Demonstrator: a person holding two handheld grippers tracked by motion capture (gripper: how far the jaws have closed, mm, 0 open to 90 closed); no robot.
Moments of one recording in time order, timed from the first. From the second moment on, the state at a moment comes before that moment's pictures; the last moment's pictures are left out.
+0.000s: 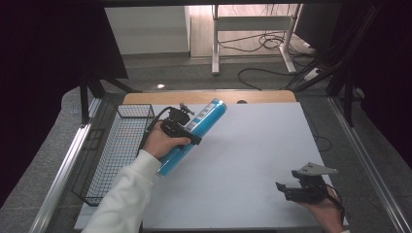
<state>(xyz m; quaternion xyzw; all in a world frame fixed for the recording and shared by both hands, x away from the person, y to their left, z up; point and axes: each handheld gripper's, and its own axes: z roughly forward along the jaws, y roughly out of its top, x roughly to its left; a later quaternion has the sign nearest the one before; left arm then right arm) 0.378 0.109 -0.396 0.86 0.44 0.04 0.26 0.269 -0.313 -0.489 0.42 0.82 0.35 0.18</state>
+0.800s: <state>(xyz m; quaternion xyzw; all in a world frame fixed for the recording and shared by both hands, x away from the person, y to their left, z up) 0.361 0.181 -0.384 0.82 0.49 0.06 0.28 0.270 -0.311 -0.489 0.41 0.82 0.35 0.18</state>
